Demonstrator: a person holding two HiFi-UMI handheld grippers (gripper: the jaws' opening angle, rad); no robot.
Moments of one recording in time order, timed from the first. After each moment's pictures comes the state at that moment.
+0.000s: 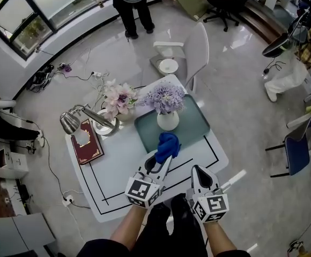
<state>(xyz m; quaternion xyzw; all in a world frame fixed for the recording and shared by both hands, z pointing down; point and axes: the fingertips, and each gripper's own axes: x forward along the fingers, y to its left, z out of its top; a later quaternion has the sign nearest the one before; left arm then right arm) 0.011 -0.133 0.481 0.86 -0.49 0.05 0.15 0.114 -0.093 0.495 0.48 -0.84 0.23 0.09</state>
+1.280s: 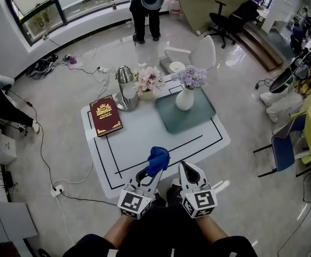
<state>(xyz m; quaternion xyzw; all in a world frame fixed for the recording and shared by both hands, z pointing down) -0.107 0.115 0.432 0.86 -0.50 0.03 0.12 -0.029 0.092 0.423 0.44 -0.88 0.13 0.10</state>
